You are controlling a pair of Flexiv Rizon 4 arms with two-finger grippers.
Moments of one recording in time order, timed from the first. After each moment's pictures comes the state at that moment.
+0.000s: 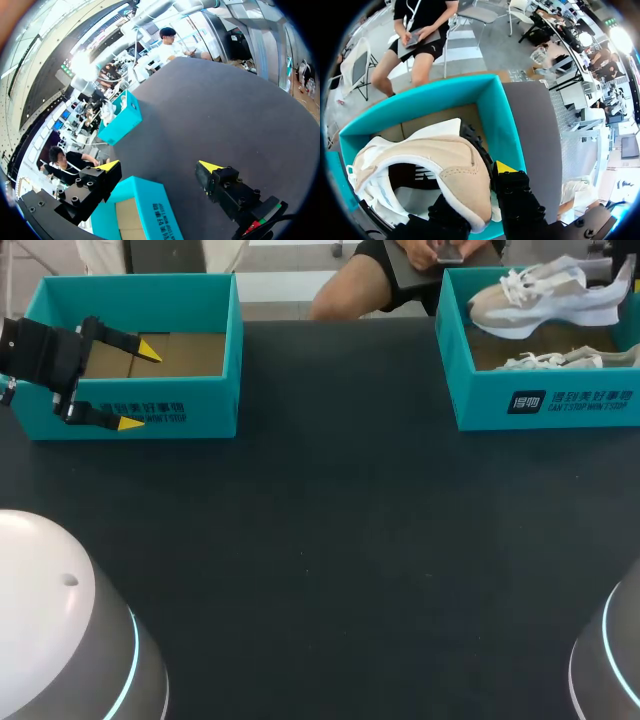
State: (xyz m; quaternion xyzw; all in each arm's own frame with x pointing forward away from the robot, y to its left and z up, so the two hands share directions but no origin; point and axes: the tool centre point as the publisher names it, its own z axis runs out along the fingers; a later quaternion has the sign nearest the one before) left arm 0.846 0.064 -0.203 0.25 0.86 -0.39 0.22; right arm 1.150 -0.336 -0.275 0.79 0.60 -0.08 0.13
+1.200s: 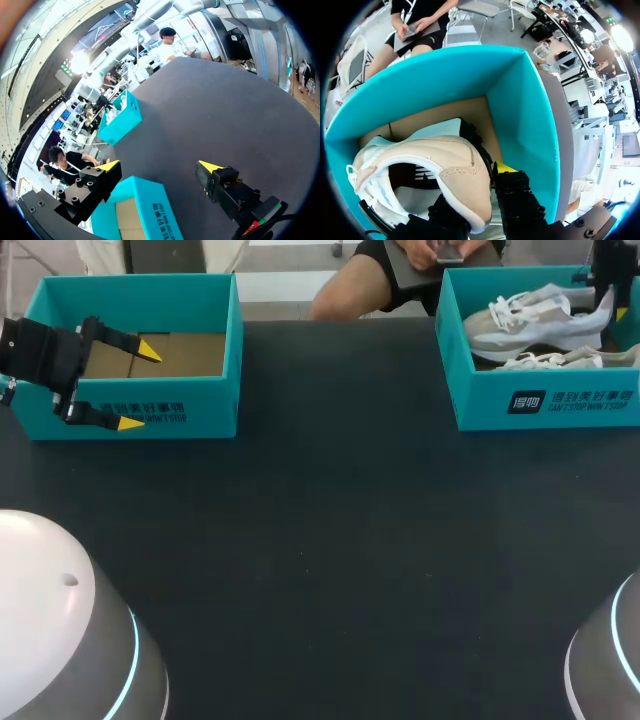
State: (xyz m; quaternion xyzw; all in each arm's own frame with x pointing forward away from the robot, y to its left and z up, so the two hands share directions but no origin) left arm 0.846 0.064 -0.203 0.25 0.86 -0.39 0.22; right arm 1.158 -0.333 -0.339 0.79 0.59 -0.09 0.12
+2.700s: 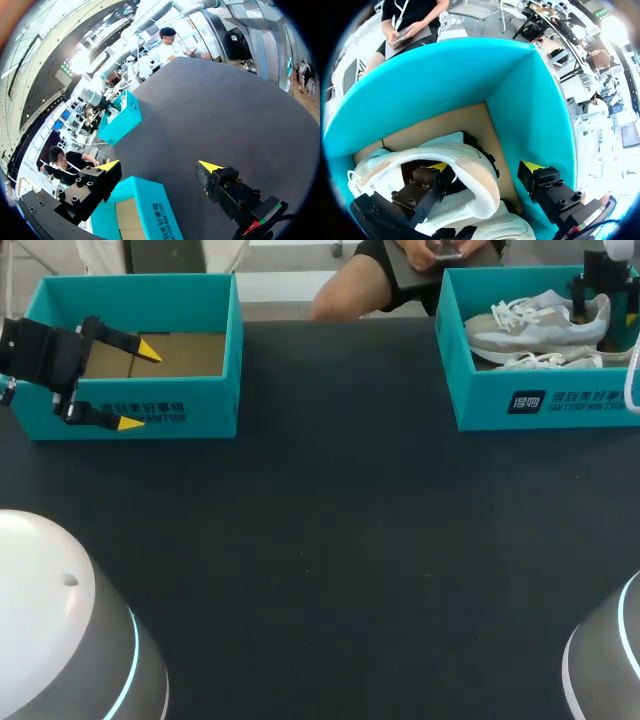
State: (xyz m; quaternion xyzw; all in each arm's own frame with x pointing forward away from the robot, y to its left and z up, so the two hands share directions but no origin) left arm 0.846 0.064 -0.203 0.25 0.86 -0.39 0.22; right arm 1.174 -0.334 -0.360 0.81 0.56 -0.09 0.15
